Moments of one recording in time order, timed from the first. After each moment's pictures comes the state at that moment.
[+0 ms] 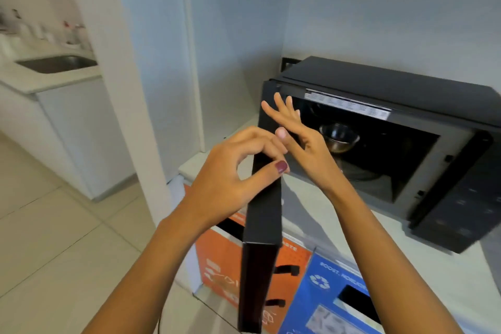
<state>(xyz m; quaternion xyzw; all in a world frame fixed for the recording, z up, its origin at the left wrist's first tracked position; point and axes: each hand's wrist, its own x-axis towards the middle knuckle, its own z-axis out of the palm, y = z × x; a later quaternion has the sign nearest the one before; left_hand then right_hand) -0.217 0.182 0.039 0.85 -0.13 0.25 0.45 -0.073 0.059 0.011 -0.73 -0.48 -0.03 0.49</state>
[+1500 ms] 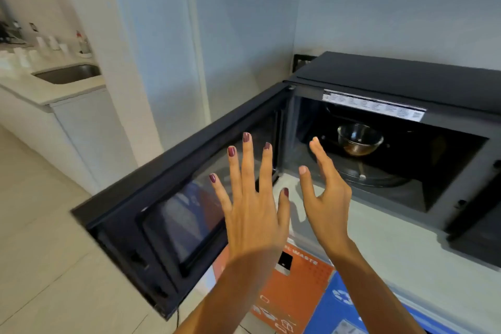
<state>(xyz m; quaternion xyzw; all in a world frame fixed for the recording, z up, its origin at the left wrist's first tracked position) -0.166 0.162 -0.046 0.92 0.17 0.34 0.12 -0.077 0.074 -0.071 -0.75 -0.25 -0.20 0.59</state>
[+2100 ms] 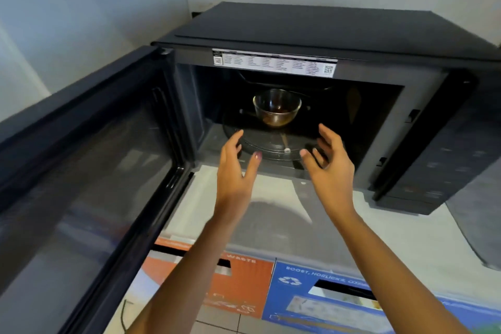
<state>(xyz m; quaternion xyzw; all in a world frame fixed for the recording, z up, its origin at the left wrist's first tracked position) 0.012 0.114 -0.133 0.79 -0.01 0.20 0.58 0.036 -0.054 -0.130 -0.77 -0.04 -0.19 0.61</state>
